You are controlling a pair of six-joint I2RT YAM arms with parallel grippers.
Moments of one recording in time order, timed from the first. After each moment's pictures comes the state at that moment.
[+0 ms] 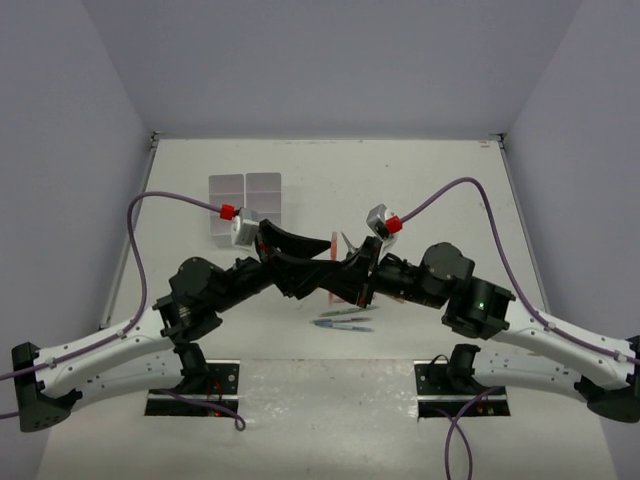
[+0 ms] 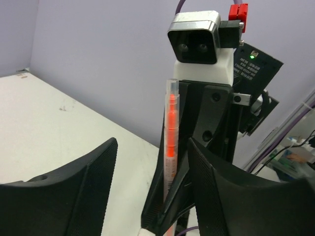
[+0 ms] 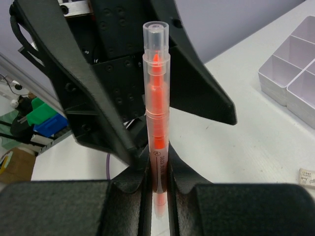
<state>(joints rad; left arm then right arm) -1.07 0.80 0.70 0.42 0.05 -0.51 1.13 0.87 0.92 -0.05 -0.14 0.47</state>
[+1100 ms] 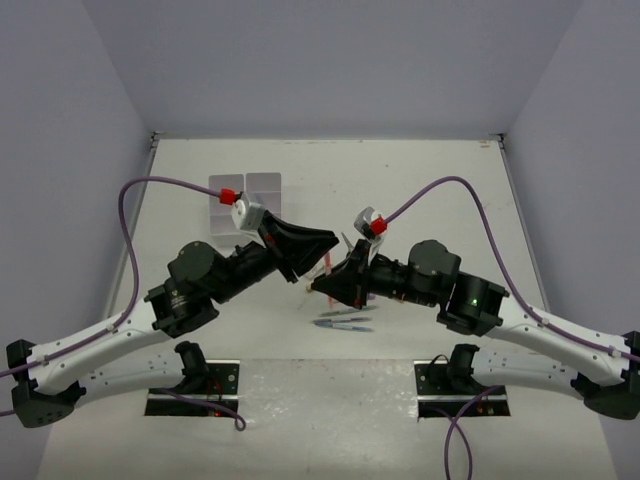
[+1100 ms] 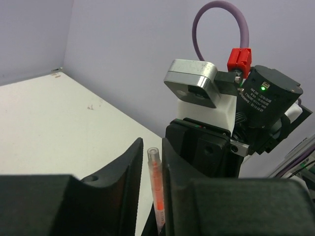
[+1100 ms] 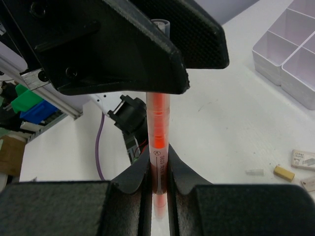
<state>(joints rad) -1.07 0.86 0.88 0.21 -0.05 -0.43 1.13 0.91 0.94 -0.14 -0.14 0.45</state>
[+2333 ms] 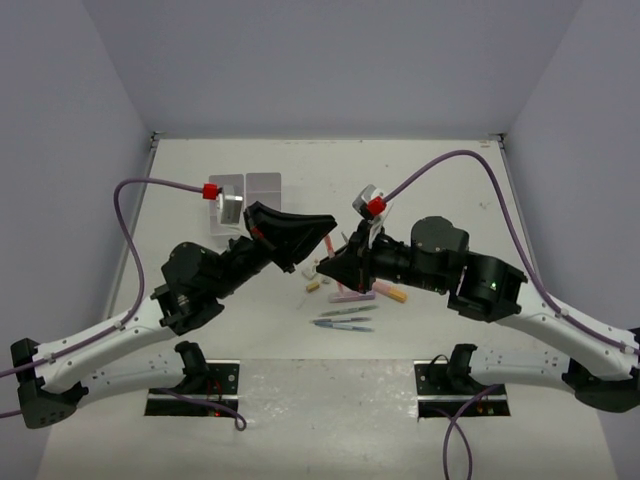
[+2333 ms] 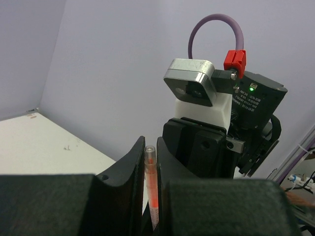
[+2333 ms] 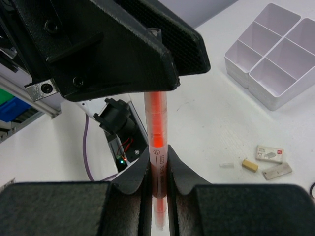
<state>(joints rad) -1.05 0.88 0.85 0.42 -0.01 -0.50 1.12 1.00 1.24 -0.43 -0.06 0.36</state>
